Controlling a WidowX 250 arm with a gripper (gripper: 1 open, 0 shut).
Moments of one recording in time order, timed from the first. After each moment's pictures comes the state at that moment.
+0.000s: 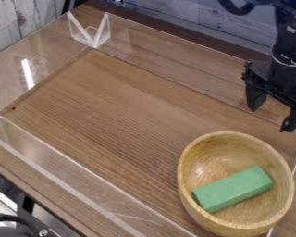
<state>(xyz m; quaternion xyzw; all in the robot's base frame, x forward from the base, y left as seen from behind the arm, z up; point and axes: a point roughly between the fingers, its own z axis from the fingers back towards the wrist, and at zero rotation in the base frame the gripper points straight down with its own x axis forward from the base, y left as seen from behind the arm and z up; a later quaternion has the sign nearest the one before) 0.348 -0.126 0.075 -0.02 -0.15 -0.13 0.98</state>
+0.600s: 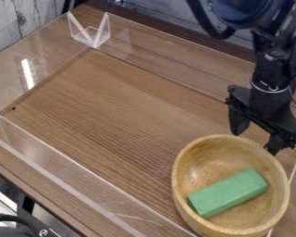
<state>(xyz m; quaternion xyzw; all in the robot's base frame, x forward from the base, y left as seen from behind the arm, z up) 0.313 -0.120 0.046 -0.03 -0.09 -0.15 0.98</state>
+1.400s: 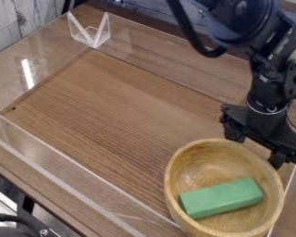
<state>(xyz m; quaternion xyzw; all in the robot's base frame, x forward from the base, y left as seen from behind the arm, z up) 0.271 -0.125 0.035 -0.01 -0.04 -0.08 1.00</state>
